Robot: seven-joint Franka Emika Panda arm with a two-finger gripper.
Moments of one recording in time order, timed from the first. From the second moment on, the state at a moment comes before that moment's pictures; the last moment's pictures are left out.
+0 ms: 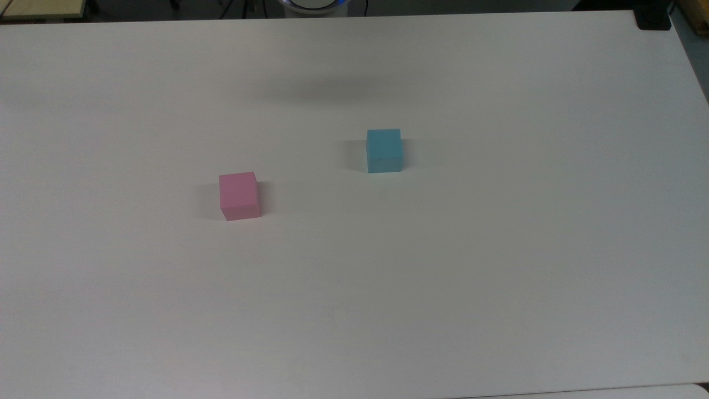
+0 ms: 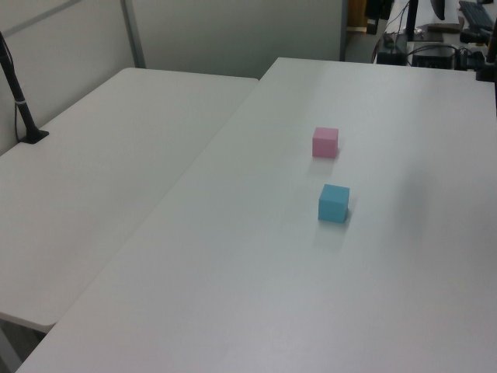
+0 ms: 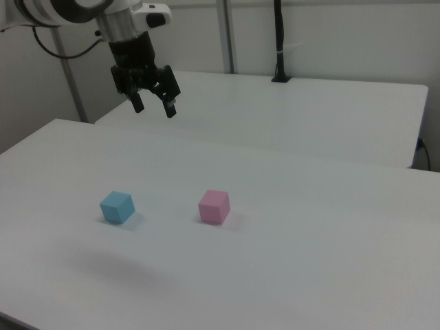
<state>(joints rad) 0.04 -0.02 -0.12 -1.55 -0.08 1.62 -0.01</state>
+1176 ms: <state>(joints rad) 0.03 -0.02 -0.11 -1.55 -0.09 1.56 -0.14</state>
